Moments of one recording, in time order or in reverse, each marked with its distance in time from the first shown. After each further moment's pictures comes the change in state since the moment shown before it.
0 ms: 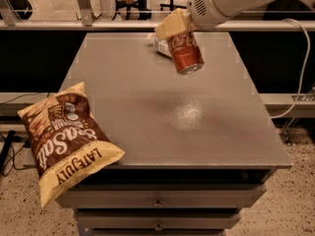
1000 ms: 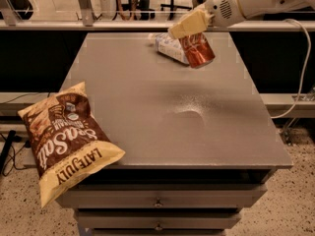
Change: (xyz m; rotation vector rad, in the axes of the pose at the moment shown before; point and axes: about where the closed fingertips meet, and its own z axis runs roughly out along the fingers) arm -0.006 -0.036 -0.001 -0.223 -0.141 -0.244
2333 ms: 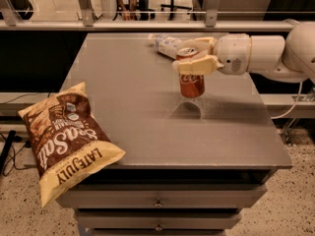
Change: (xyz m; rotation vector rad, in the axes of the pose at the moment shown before) arm 0.056 0.047 0.003 -0.232 -0.419 -0.169
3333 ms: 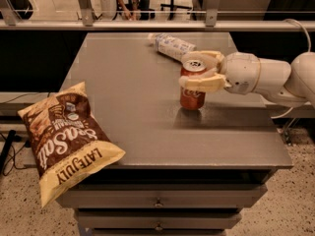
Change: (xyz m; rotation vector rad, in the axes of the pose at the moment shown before) arm 0.012 0.036 -0.021 -0.064 -0.189 -0.085
